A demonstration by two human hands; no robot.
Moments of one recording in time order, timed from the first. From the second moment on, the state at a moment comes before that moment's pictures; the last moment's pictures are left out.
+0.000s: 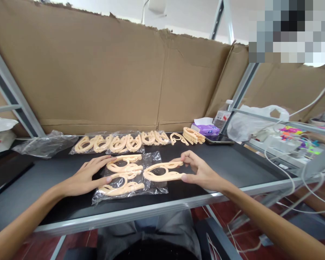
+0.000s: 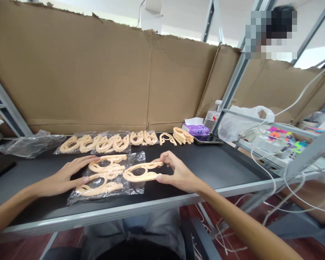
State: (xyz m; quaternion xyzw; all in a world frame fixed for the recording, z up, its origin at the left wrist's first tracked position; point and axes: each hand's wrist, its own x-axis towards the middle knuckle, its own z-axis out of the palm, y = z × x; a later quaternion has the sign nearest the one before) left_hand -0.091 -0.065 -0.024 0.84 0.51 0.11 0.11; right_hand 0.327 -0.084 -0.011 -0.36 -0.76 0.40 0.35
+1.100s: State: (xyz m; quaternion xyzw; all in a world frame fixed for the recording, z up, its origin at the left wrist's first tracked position) left_hand -0.089 -0.066 -0.020 0.84 0.52 0.09 0.12; right_hand 0.243 -0.097 -0.013 -0.33 -0.80 0.41 0.31
